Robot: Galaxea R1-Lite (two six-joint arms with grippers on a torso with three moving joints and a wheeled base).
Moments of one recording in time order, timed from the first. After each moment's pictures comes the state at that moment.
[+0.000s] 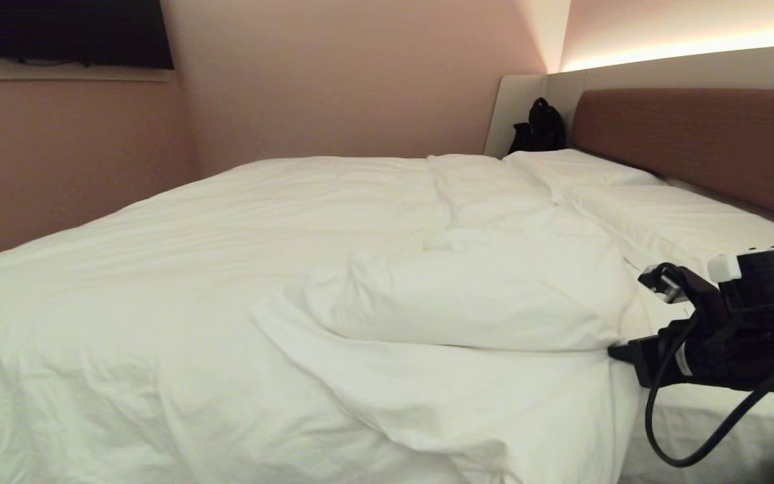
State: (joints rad) left arm 0.00 0.00 0.00 0.03 -0.01 0.01; right arm 0.10 1.57 -0.69 -0.16 0.12 -0.06
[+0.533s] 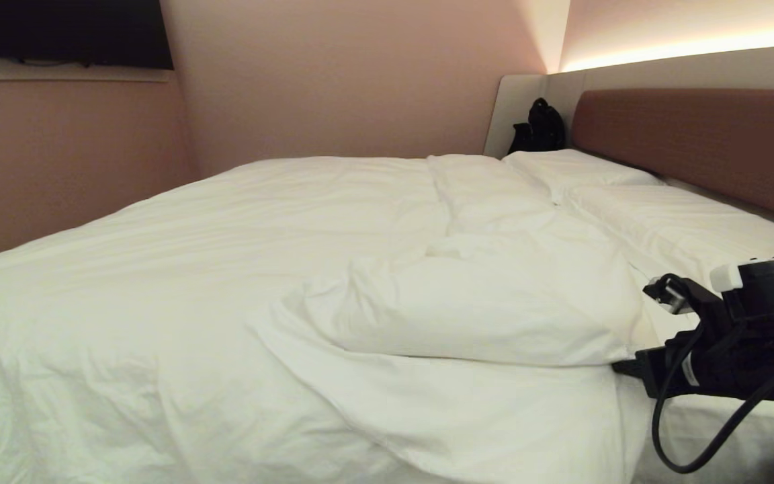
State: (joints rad) left arm 0.00 0.00 0.00 0.03 -0.01 0.01; right arm 0.06 1.58 -0.66 -0.15 0.12 -0.06
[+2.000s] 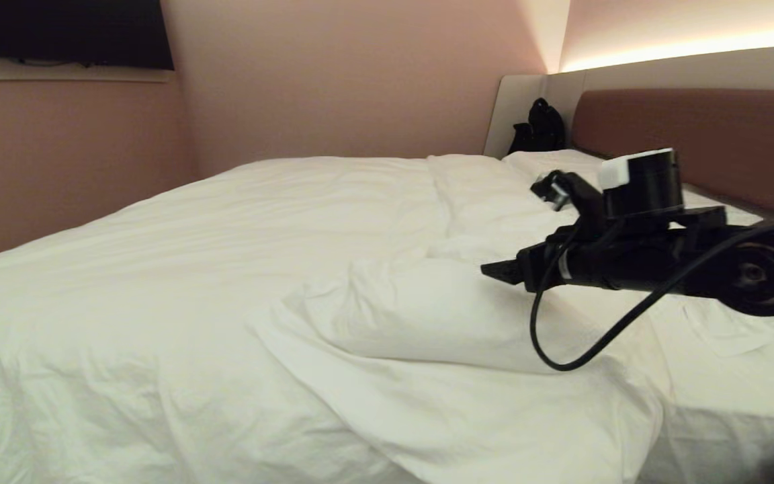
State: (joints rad) left arm 0.00 0.00 0.00 0.03 -0.01 0.01; right arm 0.41 1.78 -1.19 -0.15 0.03 -0.06
